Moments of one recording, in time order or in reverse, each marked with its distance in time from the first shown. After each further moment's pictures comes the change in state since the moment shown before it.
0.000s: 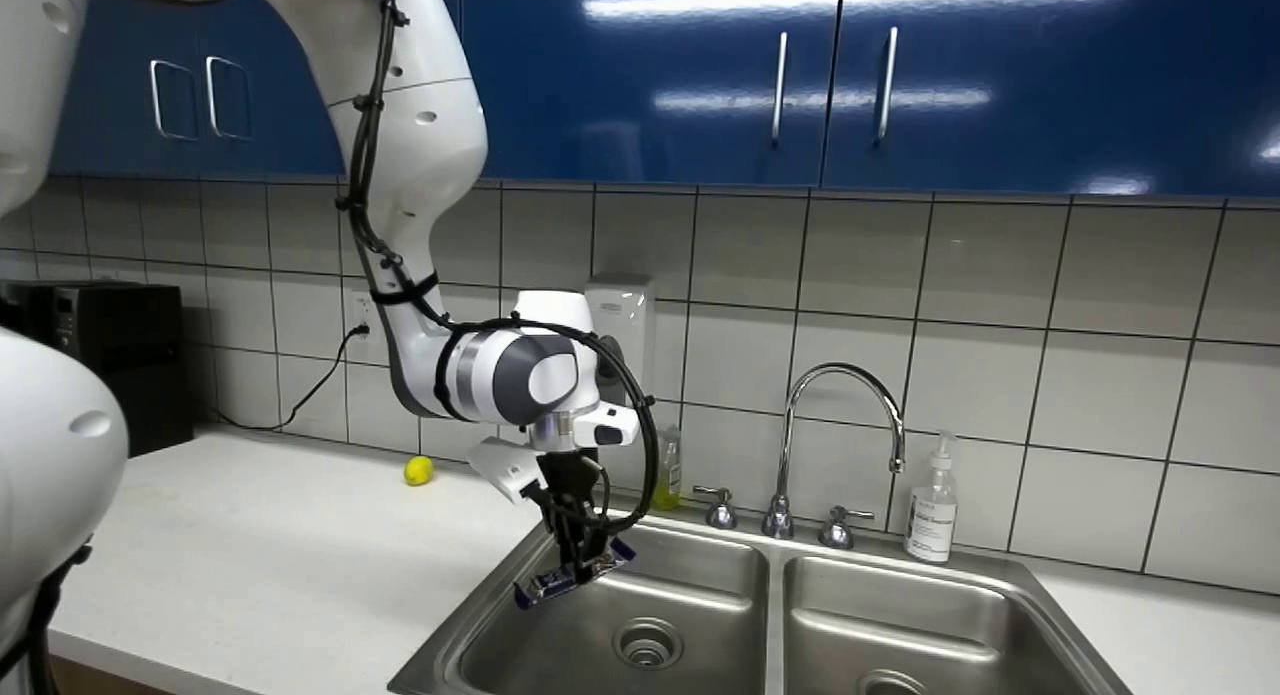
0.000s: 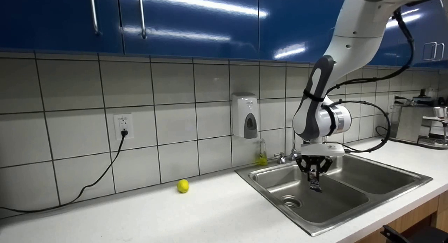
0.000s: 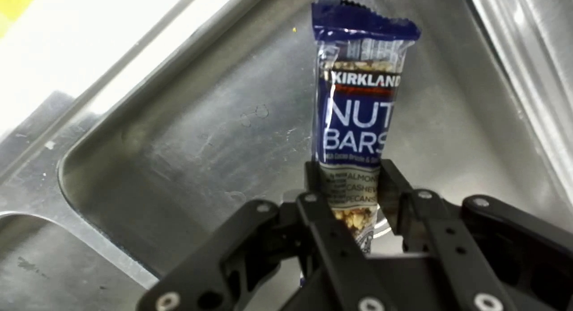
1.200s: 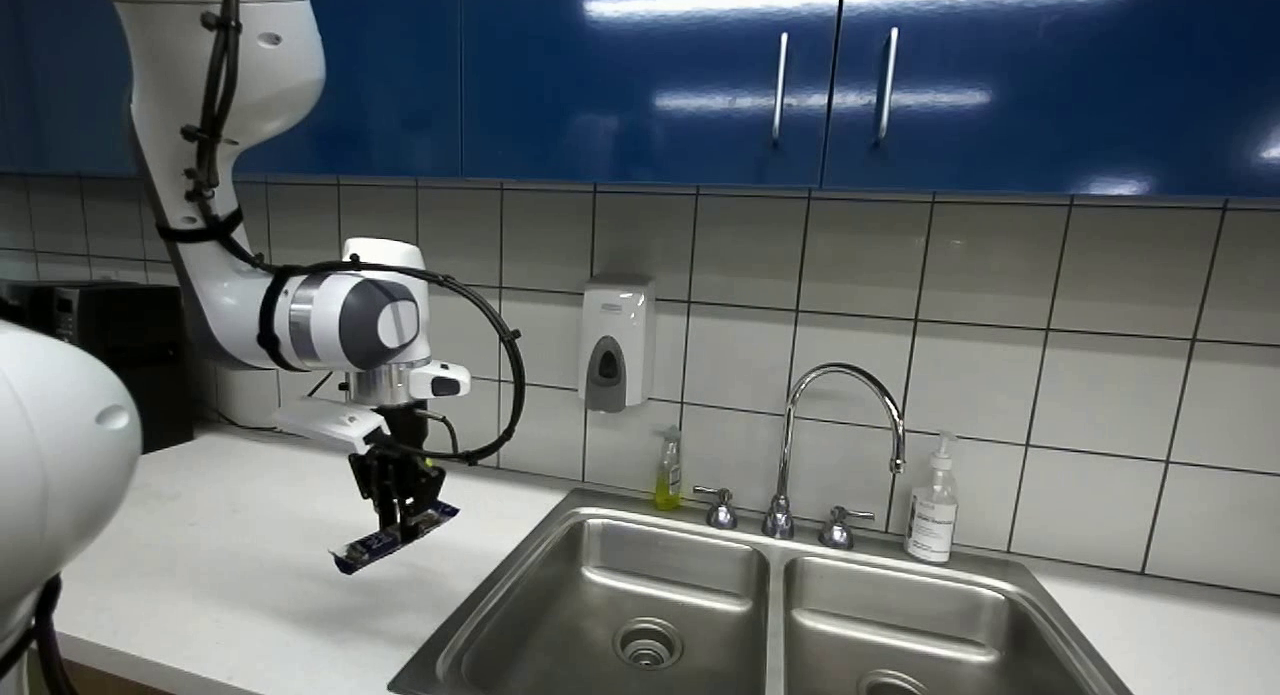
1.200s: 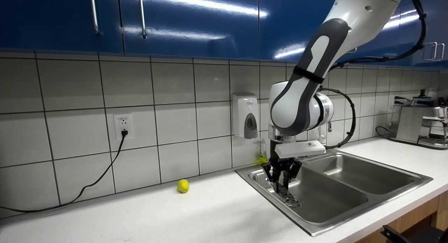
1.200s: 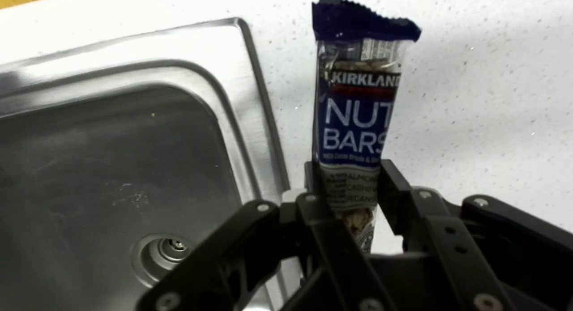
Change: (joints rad) arm 0.067 -0.253 0.356 -0.176 -0.023 -0.120 -0.026
